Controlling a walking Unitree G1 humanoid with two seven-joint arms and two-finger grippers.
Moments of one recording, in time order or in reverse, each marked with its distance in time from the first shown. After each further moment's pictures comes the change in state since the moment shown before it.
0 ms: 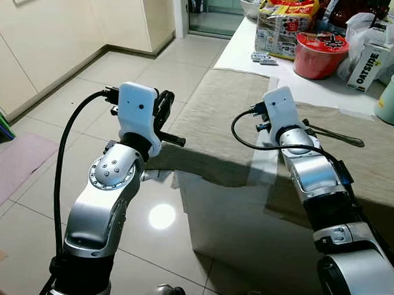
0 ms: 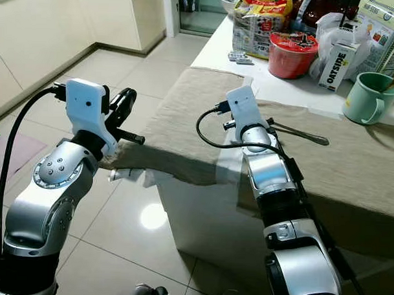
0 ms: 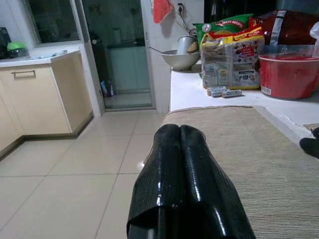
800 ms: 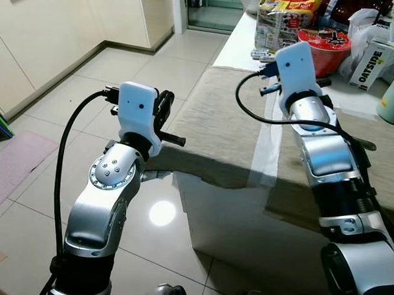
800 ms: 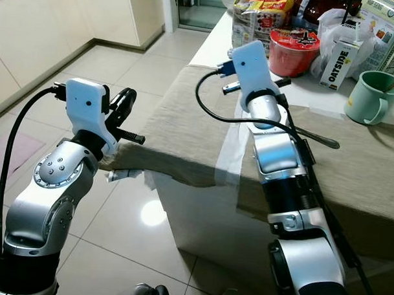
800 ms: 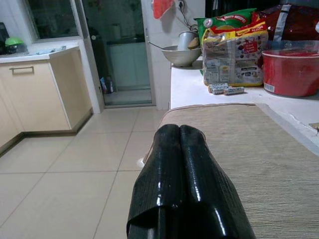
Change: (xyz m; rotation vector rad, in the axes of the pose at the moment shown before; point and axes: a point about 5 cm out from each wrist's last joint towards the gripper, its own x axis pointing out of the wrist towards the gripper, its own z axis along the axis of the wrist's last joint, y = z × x) left arm 0.000 0.000 0.000 -0.002 0.000 0.007; right arm -0.010 -0.033 0.059 -0.024 -0.233 -0.139
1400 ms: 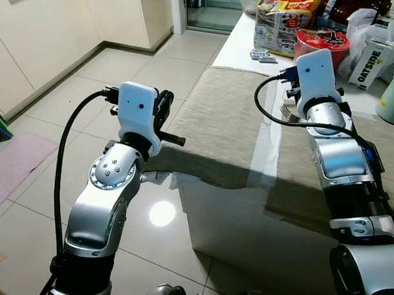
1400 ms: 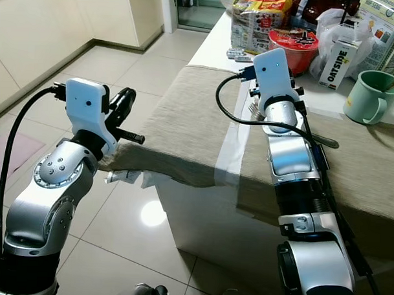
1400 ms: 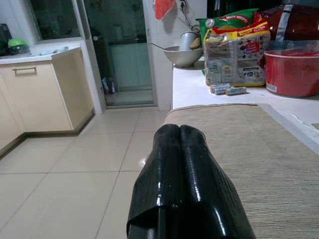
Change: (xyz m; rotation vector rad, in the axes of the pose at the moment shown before) left arm 0.000 0.000 0.000 0.005 0.000 0.003; right arm -0.001 -0.016 -0.021 0.009 0.063 -0.068
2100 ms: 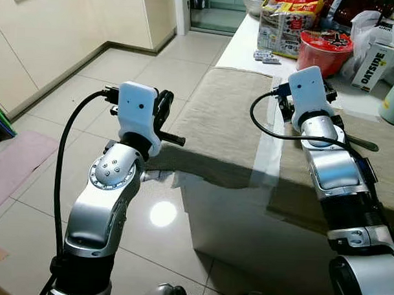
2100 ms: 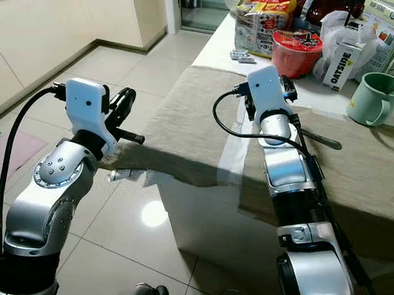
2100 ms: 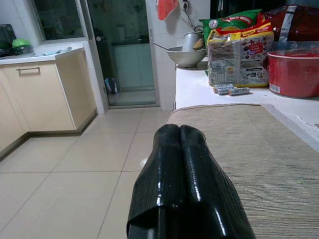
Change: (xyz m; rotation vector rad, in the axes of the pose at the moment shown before) left arm 0.000 0.000 0.000 -0.001 0.000 0.001; right arm -0.008 0.008 -0.016 -0.048 0.040 0.023
